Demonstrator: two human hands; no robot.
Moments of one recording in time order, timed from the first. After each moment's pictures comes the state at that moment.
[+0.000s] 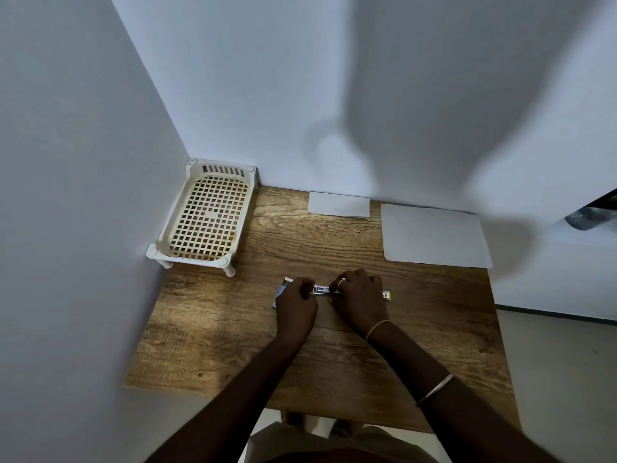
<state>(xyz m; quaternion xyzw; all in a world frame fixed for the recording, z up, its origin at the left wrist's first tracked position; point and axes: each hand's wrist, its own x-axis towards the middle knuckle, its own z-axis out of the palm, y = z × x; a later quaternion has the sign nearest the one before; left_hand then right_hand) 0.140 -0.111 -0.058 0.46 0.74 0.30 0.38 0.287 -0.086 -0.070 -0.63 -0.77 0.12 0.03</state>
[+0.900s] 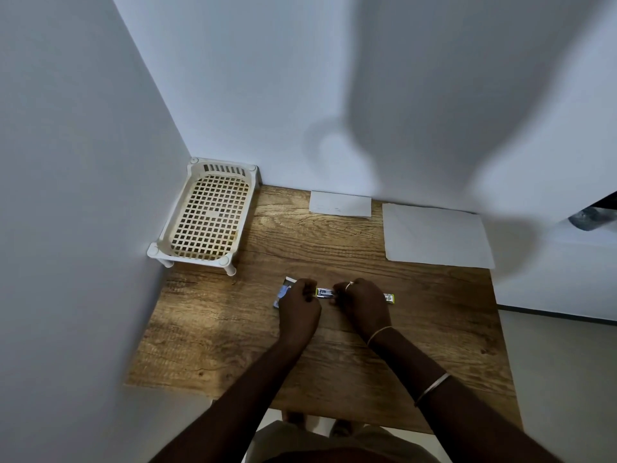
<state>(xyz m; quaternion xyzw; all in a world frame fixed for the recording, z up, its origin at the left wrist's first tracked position) 0.144 -0.115 -0.060 0.46 0.73 0.32 0.38 0.294 -0.091 -0.078 -0.62 -0.77 0.14 0.13</state>
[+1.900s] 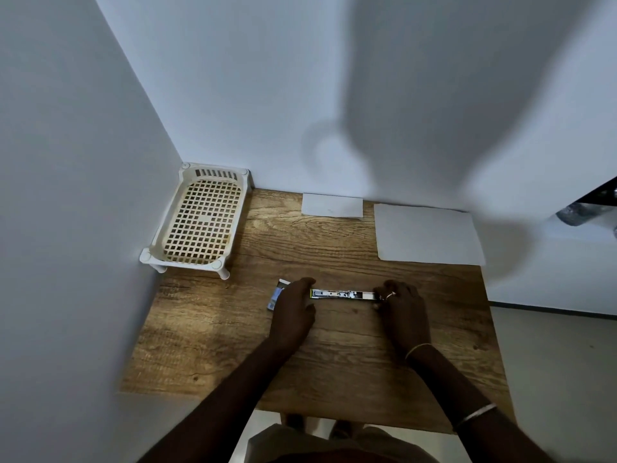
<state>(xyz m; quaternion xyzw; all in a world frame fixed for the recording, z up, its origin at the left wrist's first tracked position) 0.133 -0.112 -0.083 0.61 0.66 0.24 0.37 0.377 -0.119 -0.093 -0.71 -0.70 0.09 0.04</state>
